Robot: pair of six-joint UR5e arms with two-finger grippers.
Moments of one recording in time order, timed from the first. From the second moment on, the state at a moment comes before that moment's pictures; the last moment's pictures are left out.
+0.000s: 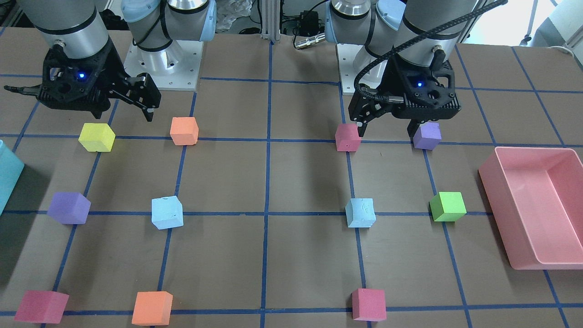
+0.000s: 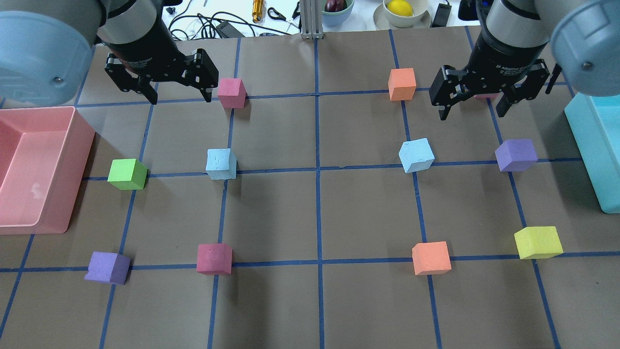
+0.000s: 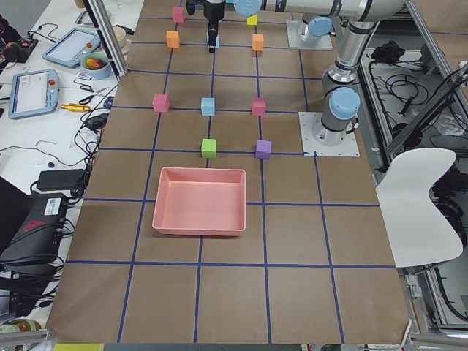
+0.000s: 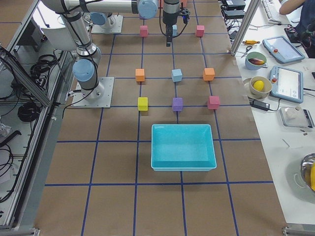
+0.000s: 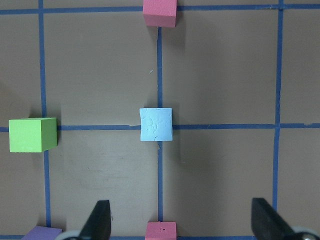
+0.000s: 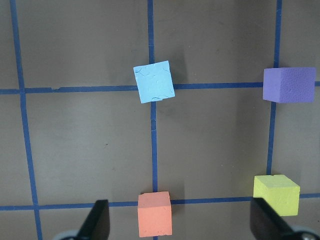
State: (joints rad) left arm -1.63 -1.62 -1.52 -1.48 1.60 -0.07; right arm 1.55 -1.58 1.59 -1.56 -1.61 -0.01
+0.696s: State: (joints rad) left arm -1.63 -1.64 -1.53 -1.48 1.60 -0.06; right arm 1.55 -1.58 1.59 -1.56 -1.62 -0.01
